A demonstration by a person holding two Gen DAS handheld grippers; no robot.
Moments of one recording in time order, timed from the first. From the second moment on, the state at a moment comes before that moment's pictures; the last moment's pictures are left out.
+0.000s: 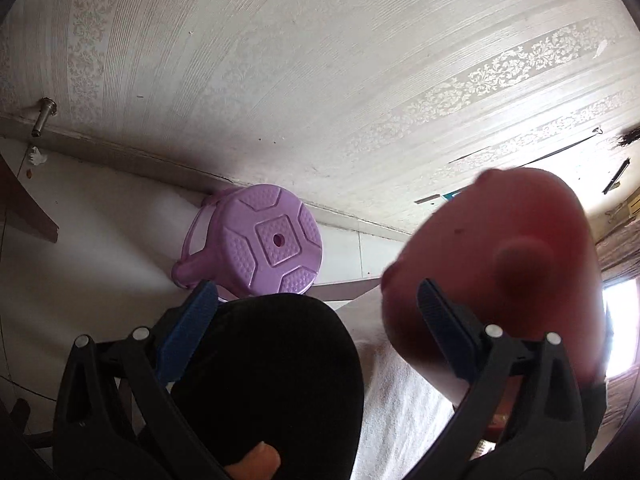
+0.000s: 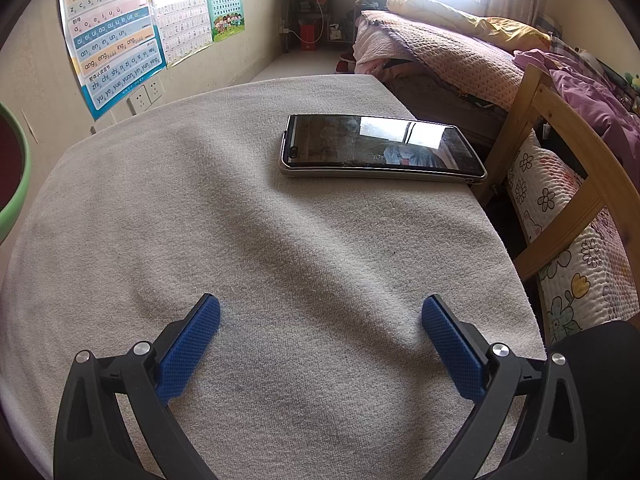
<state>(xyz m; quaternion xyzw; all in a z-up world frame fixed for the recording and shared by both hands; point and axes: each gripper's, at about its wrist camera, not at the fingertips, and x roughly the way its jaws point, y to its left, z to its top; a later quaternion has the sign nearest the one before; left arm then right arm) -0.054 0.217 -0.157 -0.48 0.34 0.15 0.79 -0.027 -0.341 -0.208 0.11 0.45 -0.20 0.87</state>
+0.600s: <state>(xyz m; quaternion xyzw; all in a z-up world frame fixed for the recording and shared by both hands) -0.041 0.203 -0.150 -0.42 0.37 0.16 0.81 -0.027 -0.341 -0.208 0.11 0.45 -0.20 0.87</state>
